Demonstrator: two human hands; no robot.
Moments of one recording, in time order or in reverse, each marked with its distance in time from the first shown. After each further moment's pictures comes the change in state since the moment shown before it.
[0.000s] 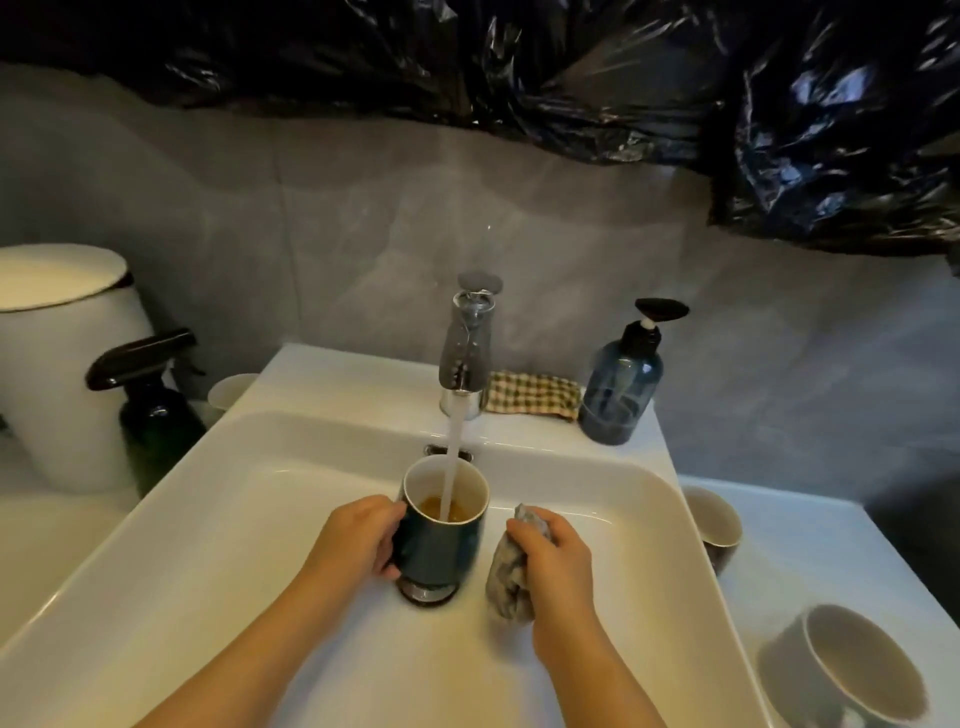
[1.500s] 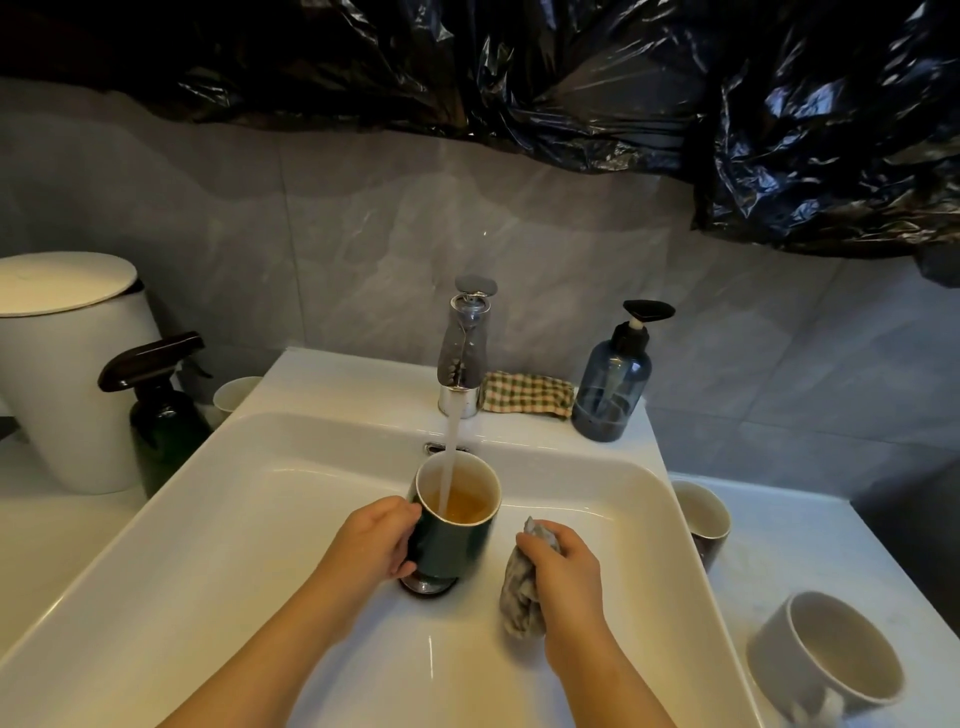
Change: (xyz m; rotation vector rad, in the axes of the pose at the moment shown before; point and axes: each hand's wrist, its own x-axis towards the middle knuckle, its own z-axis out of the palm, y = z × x) left_hand -0.020 0.005 0.004 0.039 -0.119 0.024; right_hand -0.017 0.006 -0.017 -0.046 0.017 -0.018
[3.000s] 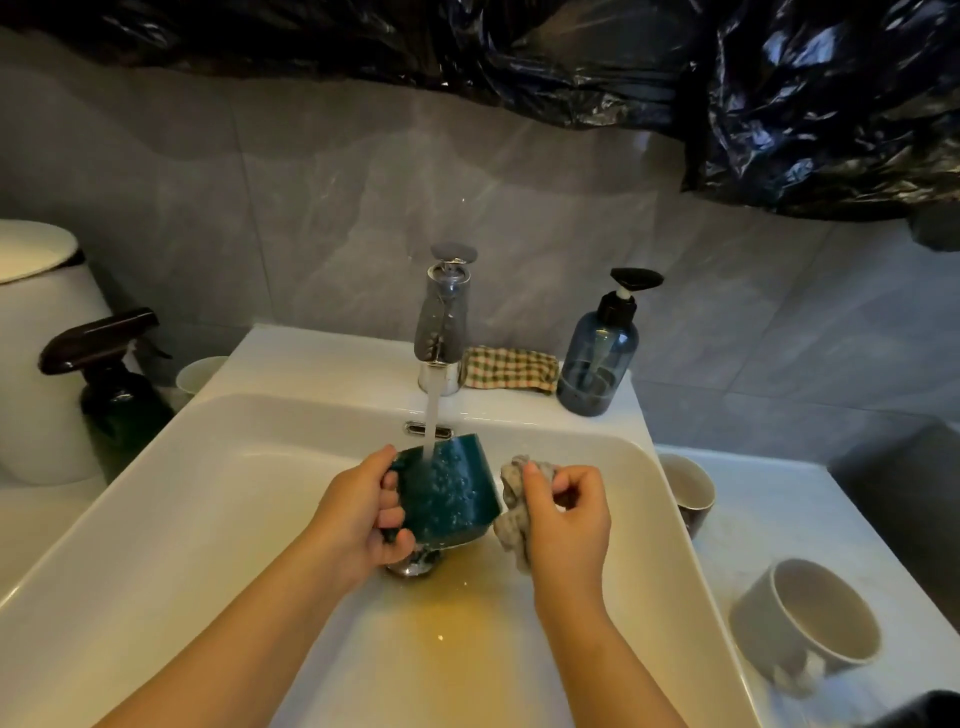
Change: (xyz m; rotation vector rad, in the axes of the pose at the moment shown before) left_hand 0.015 0.024 0.015 -0.435 0.035 -0.361; right_hand 0.007 -0.006 0.003 0.092 0.196 -0.421
